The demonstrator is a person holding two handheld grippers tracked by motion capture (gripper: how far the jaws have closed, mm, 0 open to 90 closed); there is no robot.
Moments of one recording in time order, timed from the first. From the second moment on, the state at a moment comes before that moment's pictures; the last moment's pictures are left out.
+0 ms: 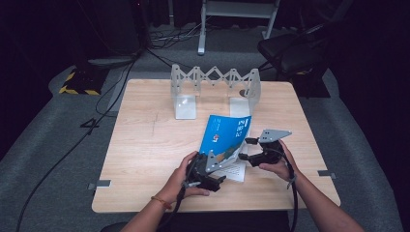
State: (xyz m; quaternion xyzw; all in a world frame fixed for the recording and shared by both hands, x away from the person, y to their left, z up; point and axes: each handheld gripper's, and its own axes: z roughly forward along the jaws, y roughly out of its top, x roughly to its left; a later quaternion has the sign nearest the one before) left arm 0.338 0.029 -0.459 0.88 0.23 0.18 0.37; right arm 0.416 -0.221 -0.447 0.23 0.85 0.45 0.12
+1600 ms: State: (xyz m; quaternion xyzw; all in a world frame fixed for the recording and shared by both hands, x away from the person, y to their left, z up) left arm 0.348 0.114 -0.451 0.87 0.22 0.13 0.42; right arm 0.420 -0.188 -0.469 0.06 0.89 0.40 0.21
